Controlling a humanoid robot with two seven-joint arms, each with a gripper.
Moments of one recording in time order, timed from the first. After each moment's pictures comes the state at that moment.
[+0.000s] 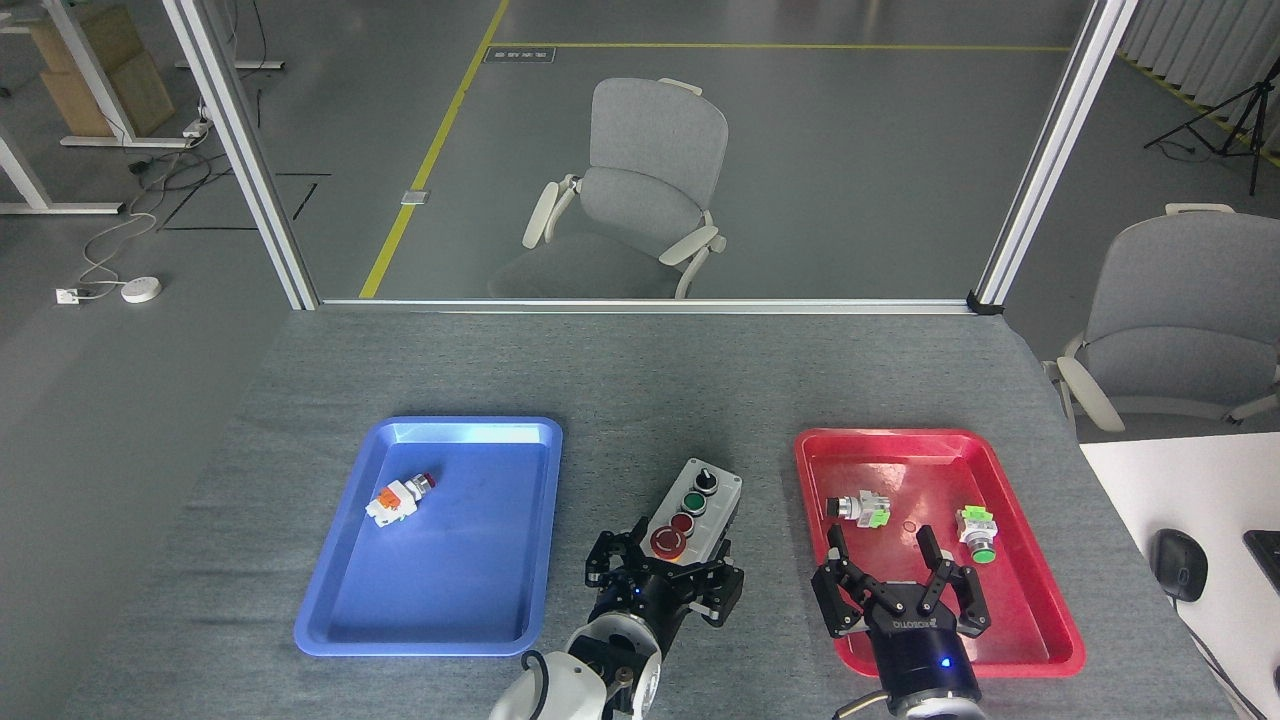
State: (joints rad) left arm -0.44 -0.09 -0.75 -1.08 -1.14 0.33 -0.12; right arm -0.02 0.00 0.04 -1.43 1.37 -0.05 -0.17
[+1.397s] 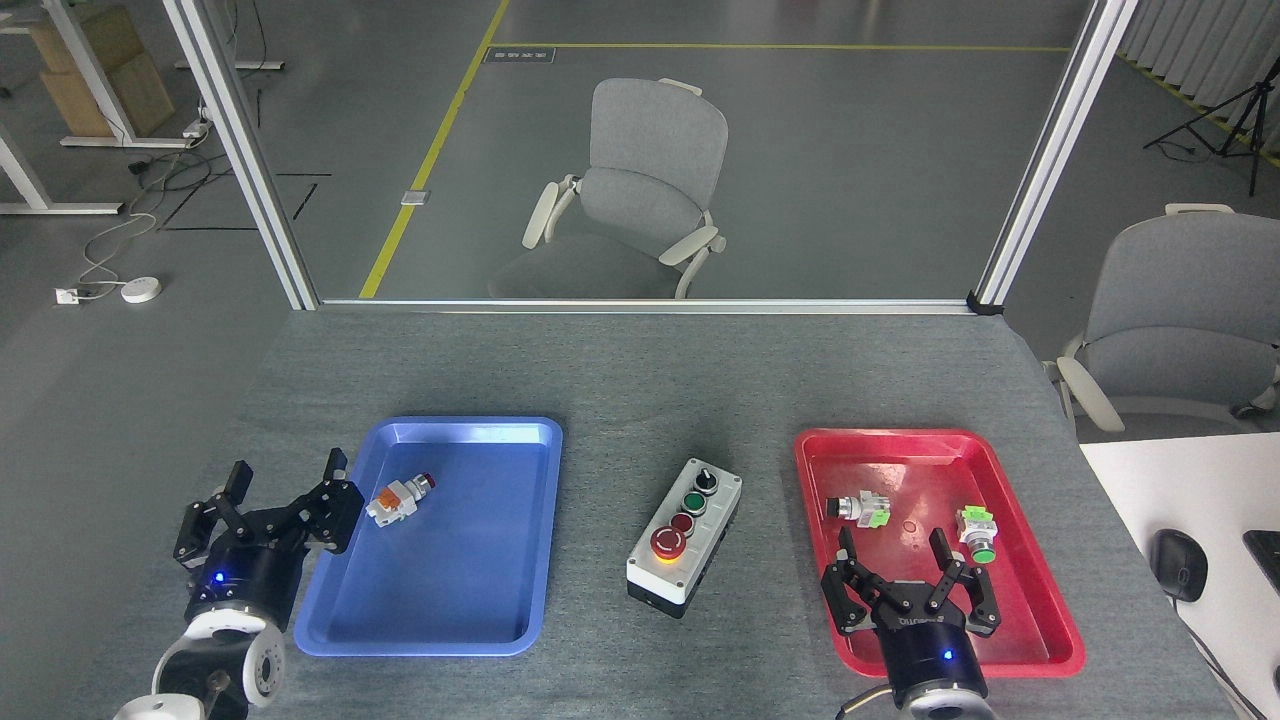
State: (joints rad) left arm -0.14 0.30 -0.04 -1.50 -1.11 0.13 0.02; right arm -0.03 -0.02 0.05 -1.42 1.43 0.03 -0.09
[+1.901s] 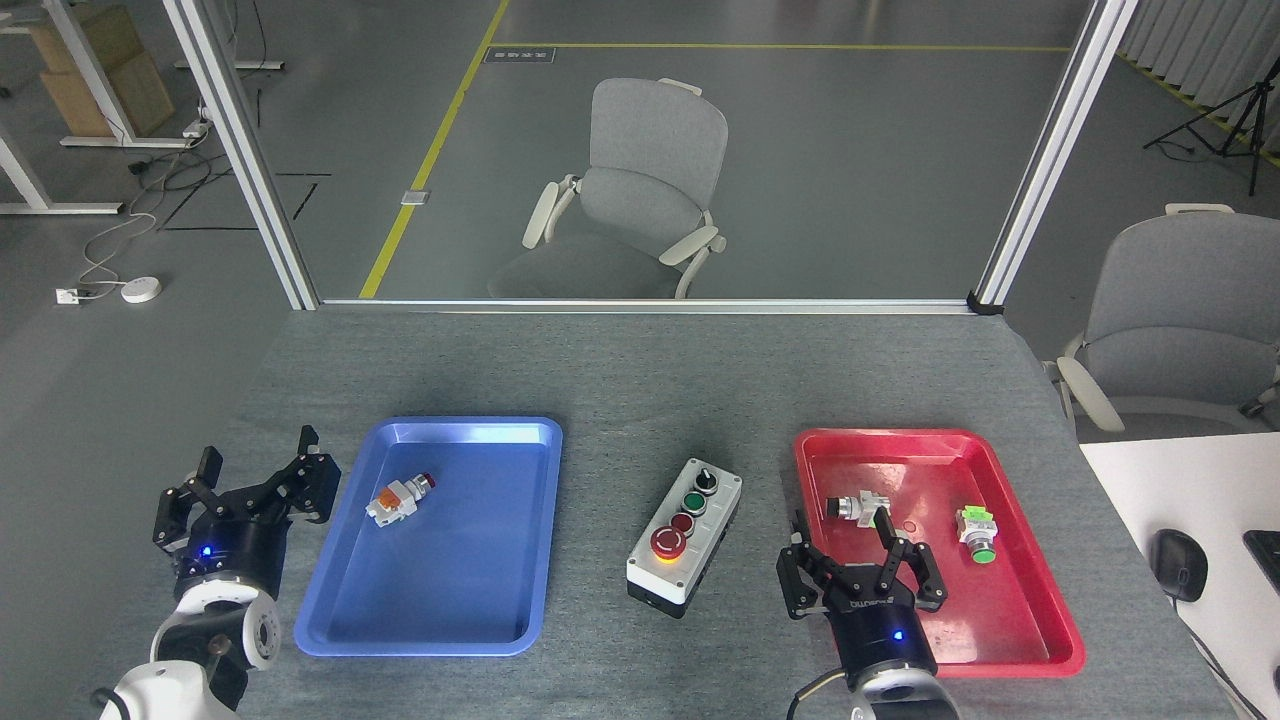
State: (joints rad) left arm -0.21 0.29 -0.03 -1.43 -1.12 0.22 0.02; right arm -0.08 0.02 0.13 -1.41 1.43 0.03 -0.08
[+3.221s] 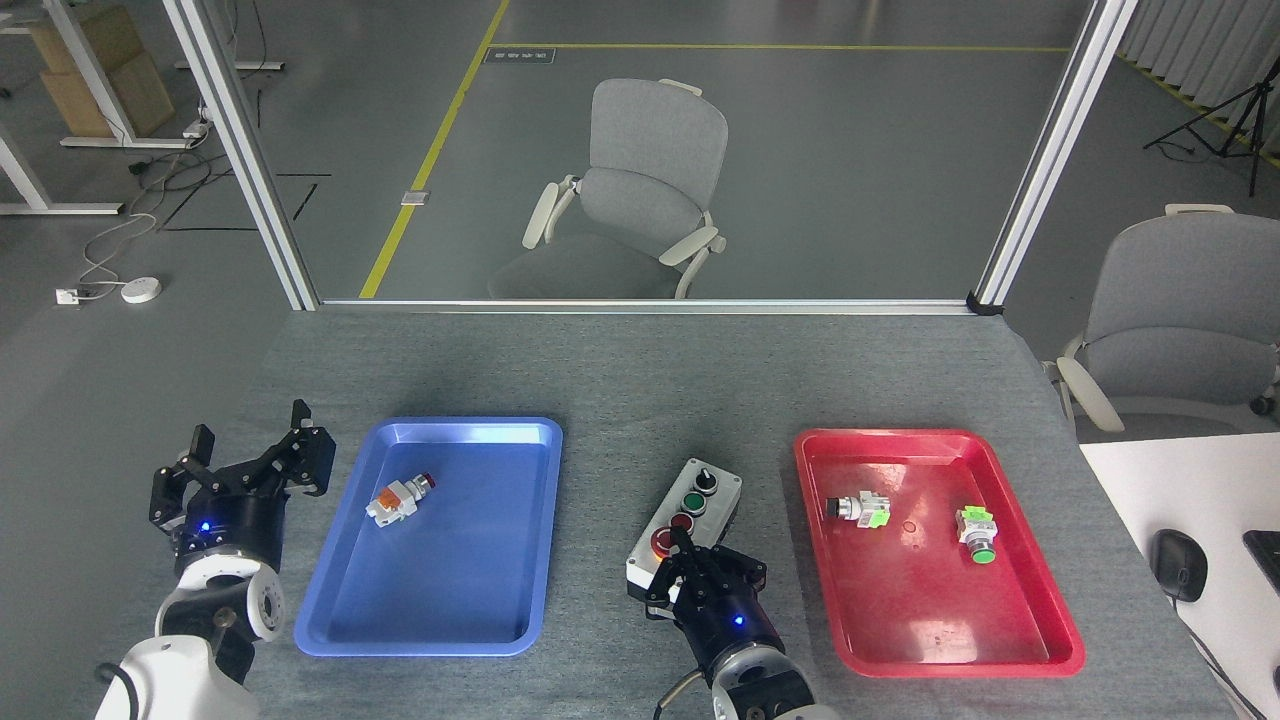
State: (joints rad) left arm -0.26 0.28 -0.03 -1.43 -1.12 0.27 0.01; right arm -0.22 0.18 0.31 -1.16 1.52 0.02 0.08
